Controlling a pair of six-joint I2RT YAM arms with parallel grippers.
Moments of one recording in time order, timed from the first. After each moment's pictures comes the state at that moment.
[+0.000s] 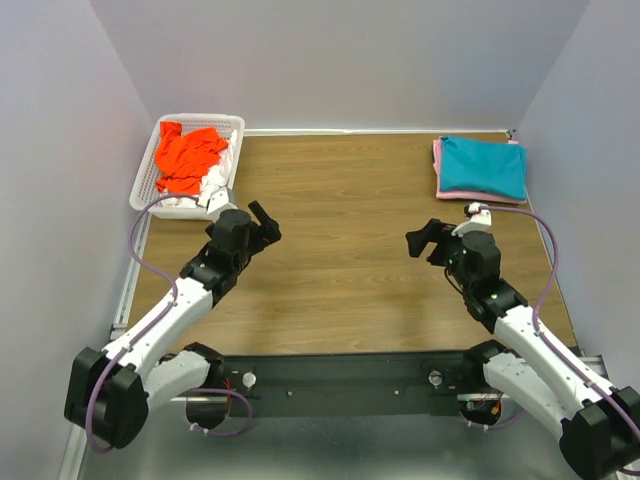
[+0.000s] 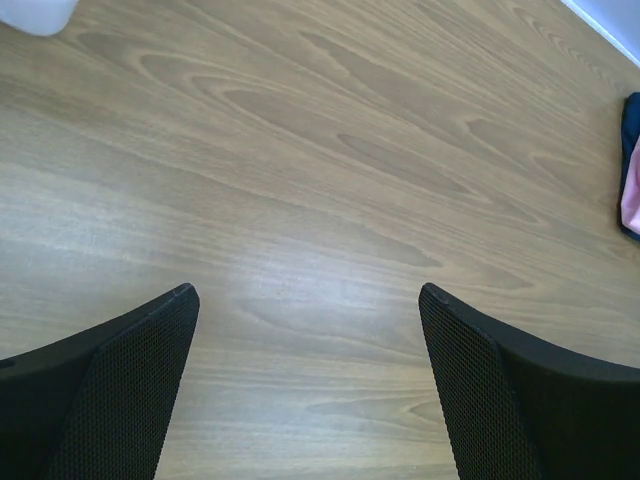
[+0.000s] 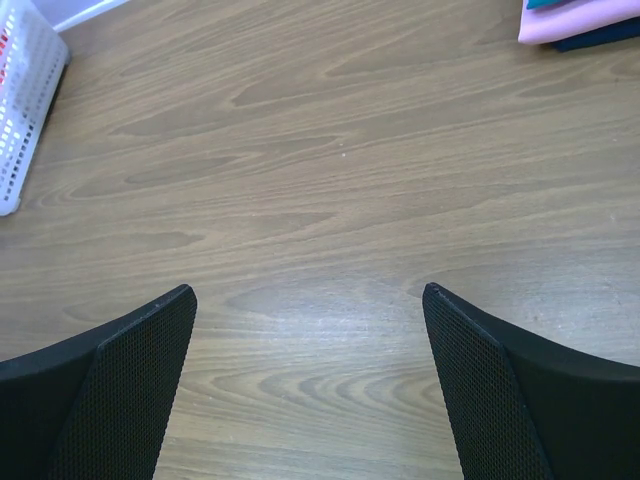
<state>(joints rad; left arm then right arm) -0.44 0.98 0.61 -0.13 -0.31 -0.75 0.37 0.80 0.44 0.04 0.15 0.47</state>
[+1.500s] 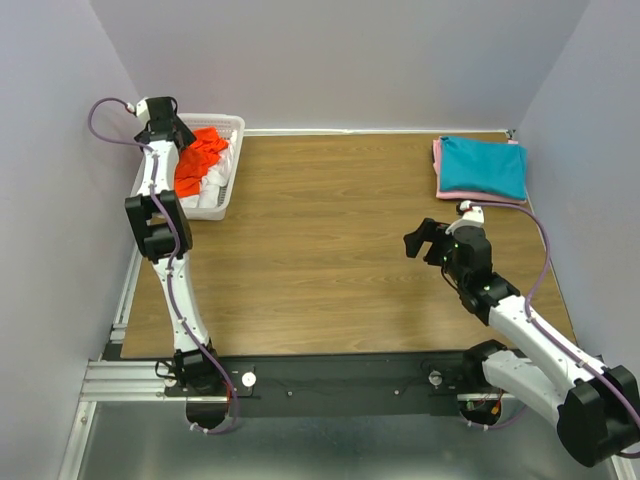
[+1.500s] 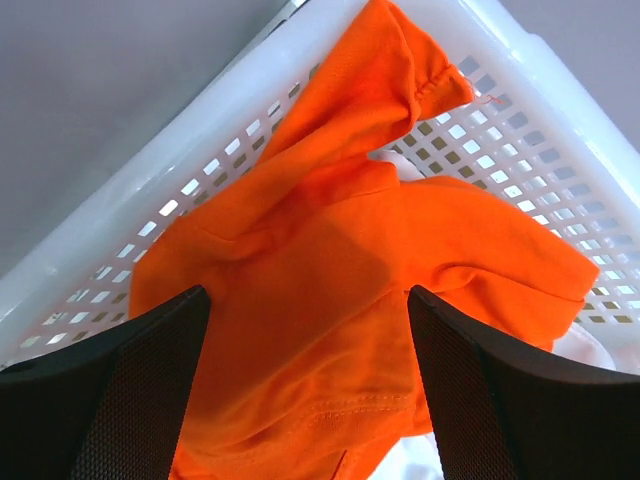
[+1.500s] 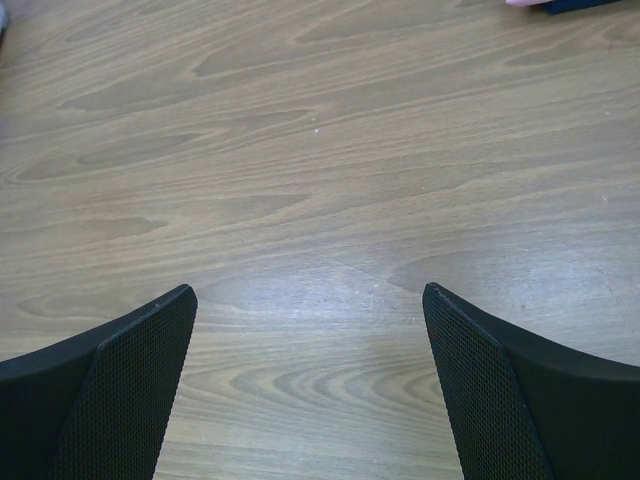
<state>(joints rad) 0.22 2.44 2.27 -0.50 -0.25 -0.49 0.37 0.90 0.46 0.04 0.16 0.45</state>
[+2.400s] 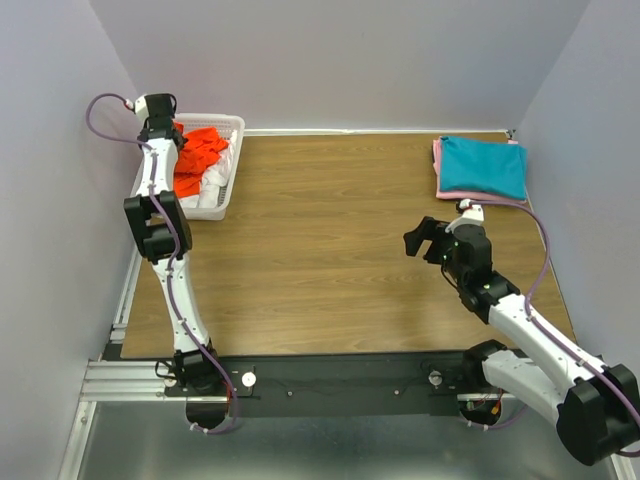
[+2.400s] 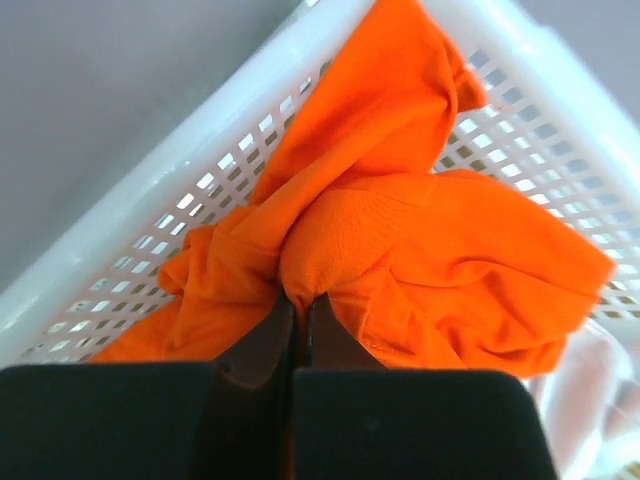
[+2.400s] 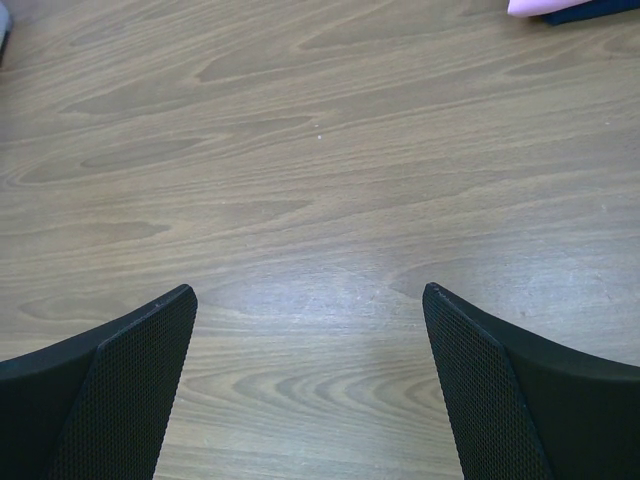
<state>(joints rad) 0.22 2.44 2.29 -0.53 -0.27 -0.47 0.37 0.91 0.47 0.04 0.16 0.44</state>
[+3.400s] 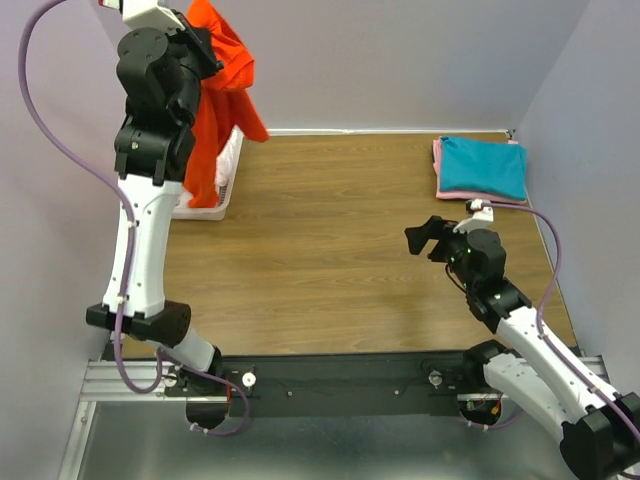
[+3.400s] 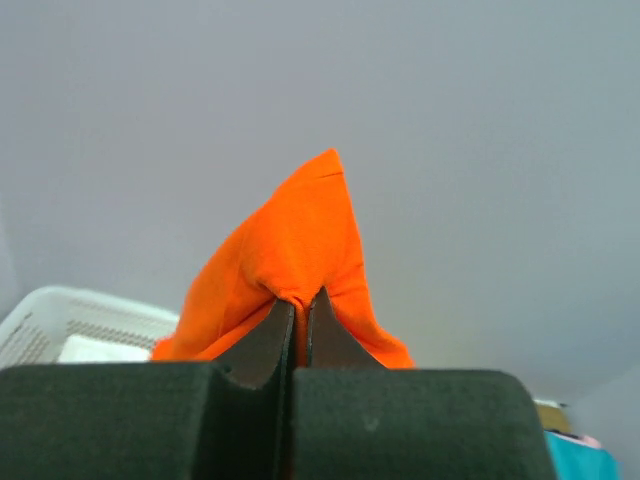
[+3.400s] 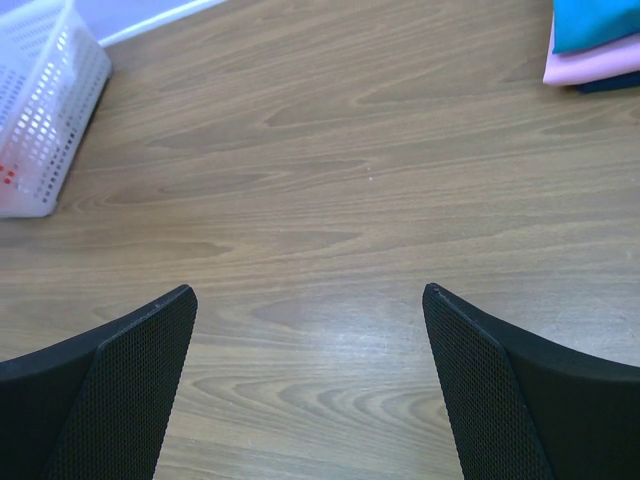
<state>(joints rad) -0.19 1.60 2.23 -0.48 -0.25 -0.34 0.37 0.79 0.47 0.04 0.11 0.44</state>
